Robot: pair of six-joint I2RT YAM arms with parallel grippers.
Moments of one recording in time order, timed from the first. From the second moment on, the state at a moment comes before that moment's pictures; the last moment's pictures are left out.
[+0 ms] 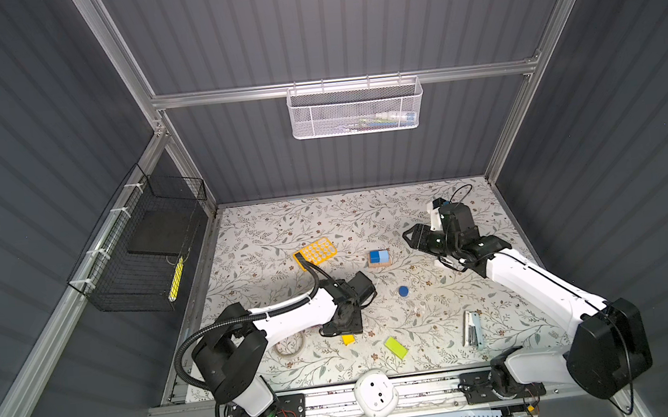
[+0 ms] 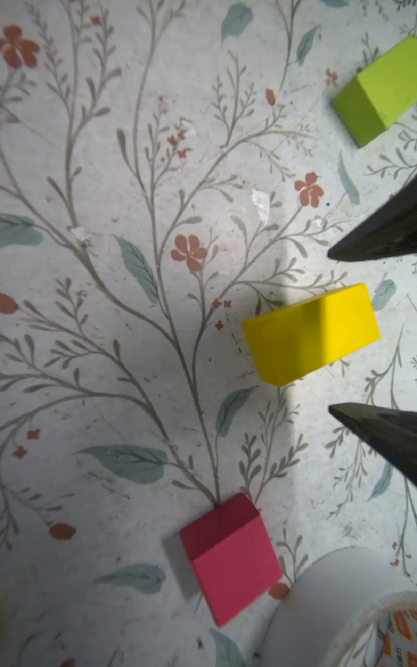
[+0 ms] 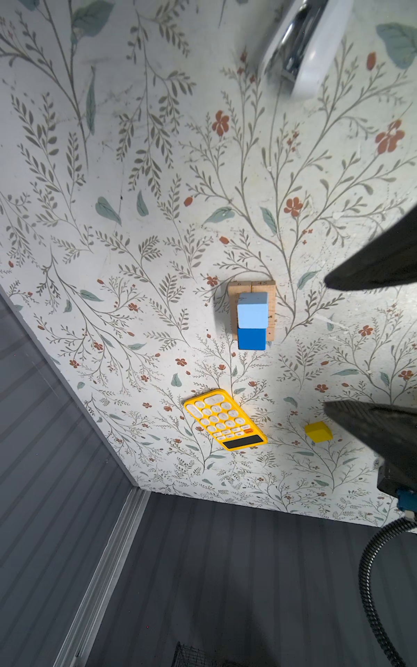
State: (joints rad) left arm -0.96 1.62 1.00 -0.85 -0.06 -0.88; right arm 0.37 1.32 0.97 -0.29 -0.17 0.67
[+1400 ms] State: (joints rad) left arm -0.98 1.89 1.45 -0.84 -0.04 -0.40; right arm 0.26 1.06 0.90 -0.37 -0.15 0.62
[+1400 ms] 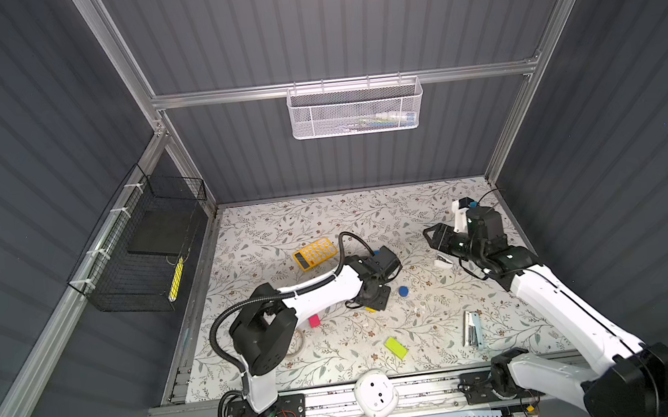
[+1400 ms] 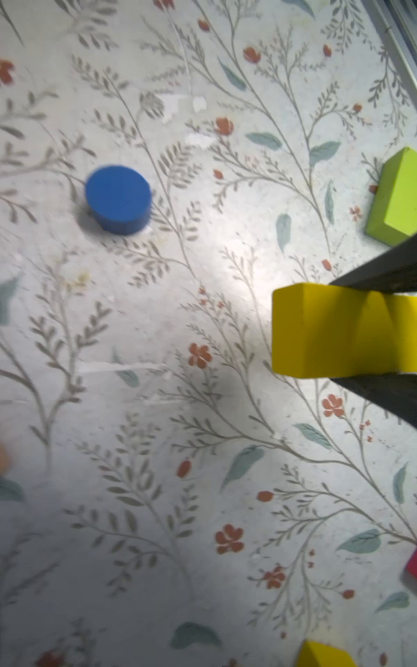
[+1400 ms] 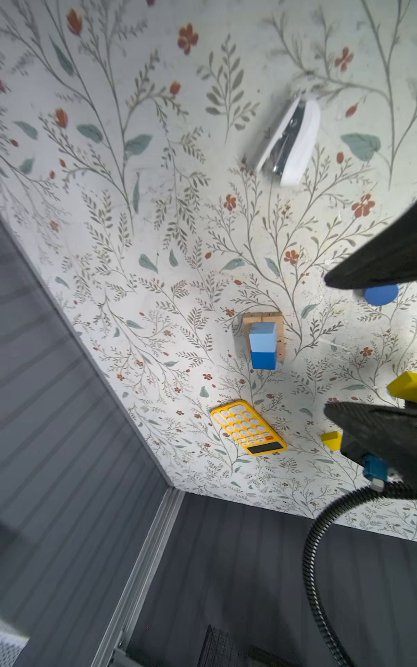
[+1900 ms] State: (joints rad) left arm -0.98 2.26 2.04 -0.96 -0.03 -0.09; right arm 0.21 0.81 0.88 -0.48 -0.09 0.60
